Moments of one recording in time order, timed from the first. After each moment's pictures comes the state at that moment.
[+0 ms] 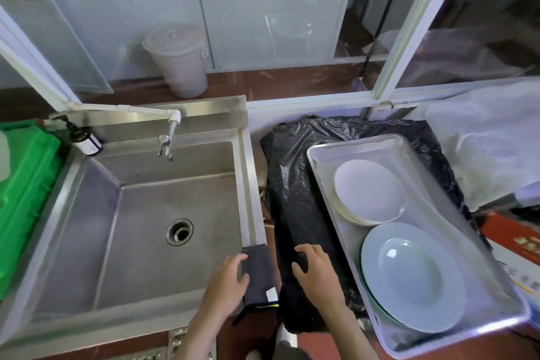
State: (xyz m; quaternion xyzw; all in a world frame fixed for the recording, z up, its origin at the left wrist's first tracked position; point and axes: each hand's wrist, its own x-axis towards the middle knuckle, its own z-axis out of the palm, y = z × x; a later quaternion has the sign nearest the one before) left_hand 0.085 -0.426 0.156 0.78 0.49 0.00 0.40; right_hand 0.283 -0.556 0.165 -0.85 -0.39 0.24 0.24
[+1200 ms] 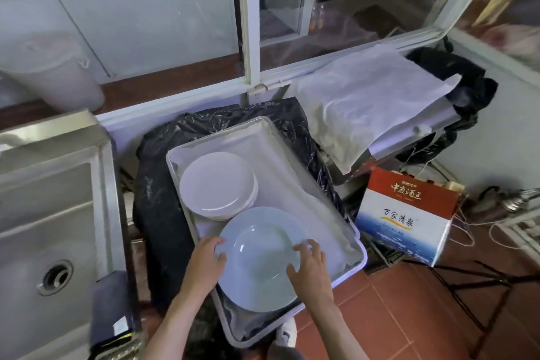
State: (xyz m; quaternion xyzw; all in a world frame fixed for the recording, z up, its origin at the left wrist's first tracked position) left_hand 0.366 -0.575 0.167 0.81 0.43 -0.01 0.41; right_hand 0.506 -0.790 0.150 -0.92 -0.23 0.21 0.23
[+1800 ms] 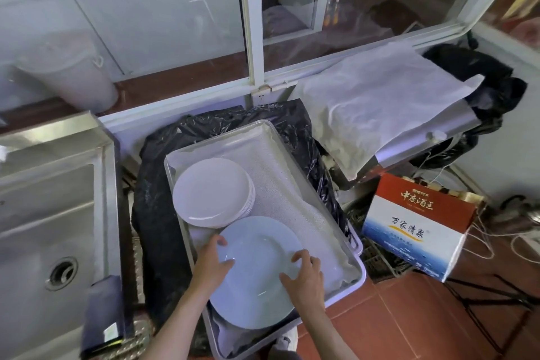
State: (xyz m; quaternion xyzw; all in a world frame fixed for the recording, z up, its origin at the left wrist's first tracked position) left_hand 0.407 -0.580 0.148 0.76 0.48 -0.03 0.45; right_hand 0.531 -0.786 0.139 -0.90 -0.14 0.30 0.29
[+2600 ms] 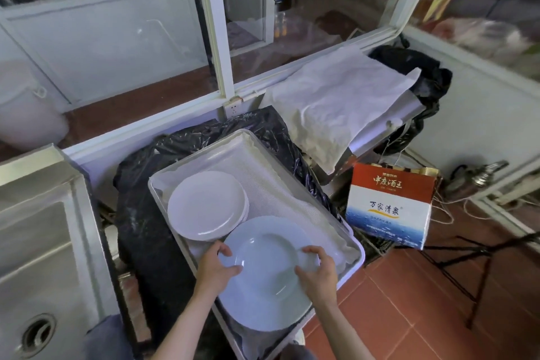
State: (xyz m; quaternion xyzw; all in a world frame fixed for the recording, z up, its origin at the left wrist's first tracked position) left_hand 0.404 -0.560 0.171 0.73 0.44 -0.03 0.53; right_hand 0.506 -0.783 0.141 -0.84 0.04 0.19 0.51
